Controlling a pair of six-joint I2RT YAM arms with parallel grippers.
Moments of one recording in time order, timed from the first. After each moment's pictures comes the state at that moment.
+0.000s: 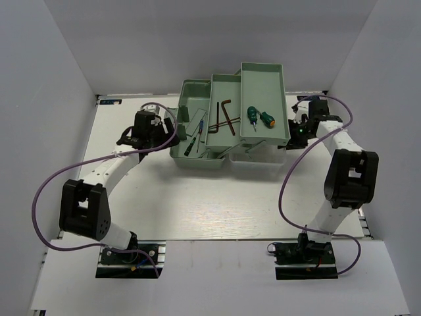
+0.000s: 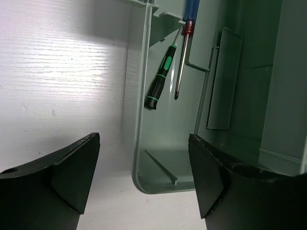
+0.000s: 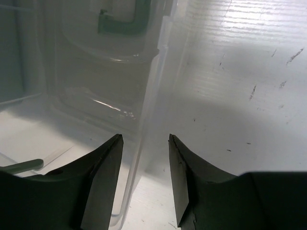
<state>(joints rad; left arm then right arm) -0.26 1.47 1.05 -0.26 0.06 -0.46 -0.05 1.76 1.33 -0.66 -0.44 -0.04</state>
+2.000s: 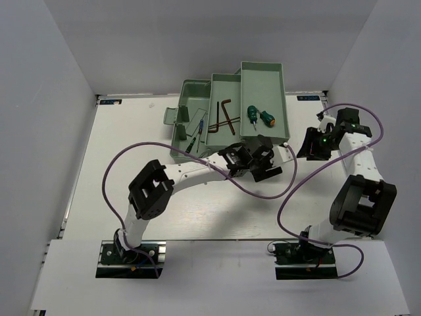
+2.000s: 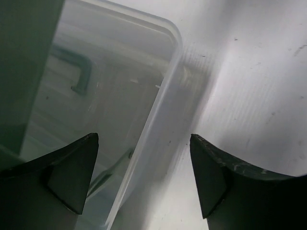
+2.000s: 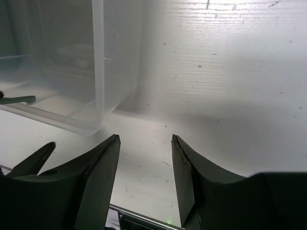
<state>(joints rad) -1.07 2.03 1.67 -0.28 -0.07 0.39 -0.23 1.51 1.23 -0.88 -0.45 -0.11</state>
